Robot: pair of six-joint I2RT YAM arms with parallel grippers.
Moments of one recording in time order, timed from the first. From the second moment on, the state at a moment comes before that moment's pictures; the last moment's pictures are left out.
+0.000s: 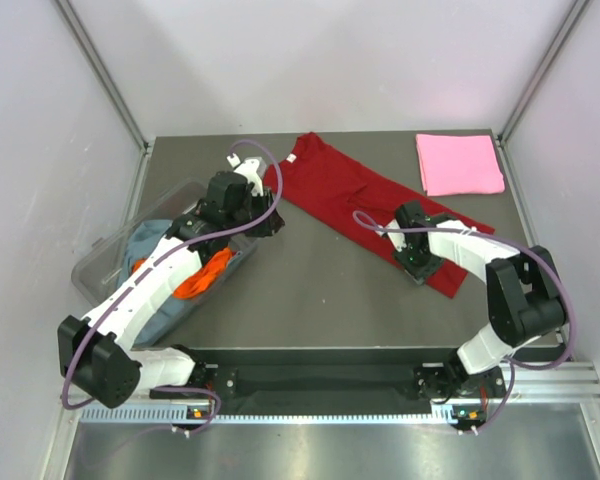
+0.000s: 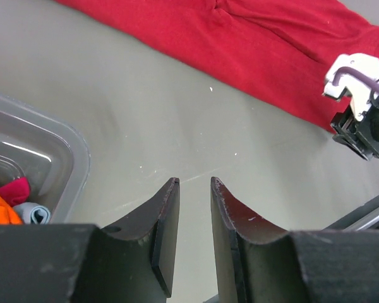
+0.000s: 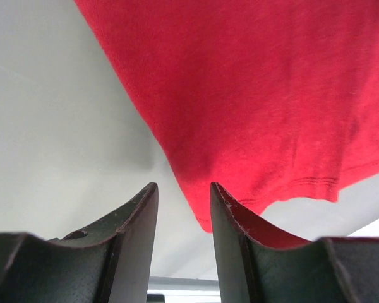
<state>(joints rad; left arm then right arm) -0.50 1.25 1.12 -0.46 0.11 -0.42 0.36 1.57 0.94 -0.76 0.20 -0.34</state>
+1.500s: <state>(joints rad) -0.49 1.23 1.10 -0.47 0.00 -0.39 0.34 1.70 0.98 -0.79 0.23 -0.39</state>
